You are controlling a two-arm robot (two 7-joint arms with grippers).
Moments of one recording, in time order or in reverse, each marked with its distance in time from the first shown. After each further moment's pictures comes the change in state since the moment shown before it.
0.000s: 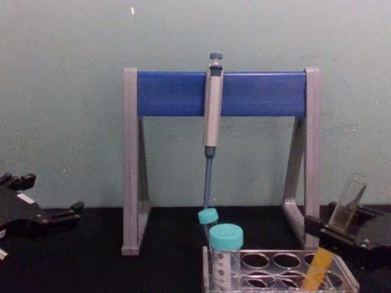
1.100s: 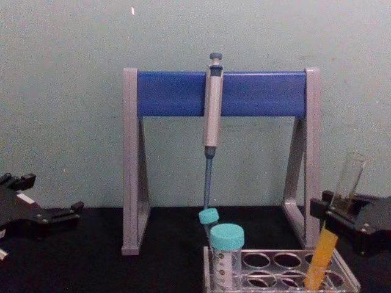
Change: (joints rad) left arm 0.000 0.000 0.000 0.000 0.000 0.000 0.000; right arm 0.007 0.017 0.002 -0.039 -0.004 0.016 0.017
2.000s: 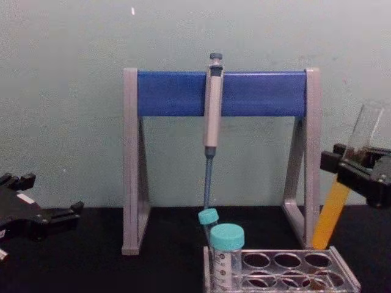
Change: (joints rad) left arm 0.000 0.000 0.000 0.000 0.000 0.000 0.000; right arm -0.021 0.042 0.037 -0.132 0.027 0.027 -0.005
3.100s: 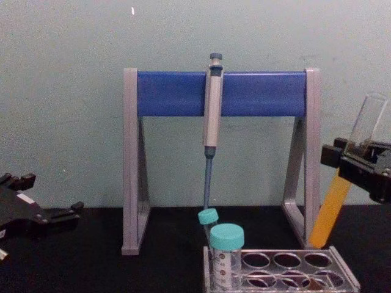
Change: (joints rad) left arm 0.000 0.000 0.000 0.000 0.000 0.000 0.000; right arm -0.009 0.020 0.003 -0.032 0.035 0.013 0.016
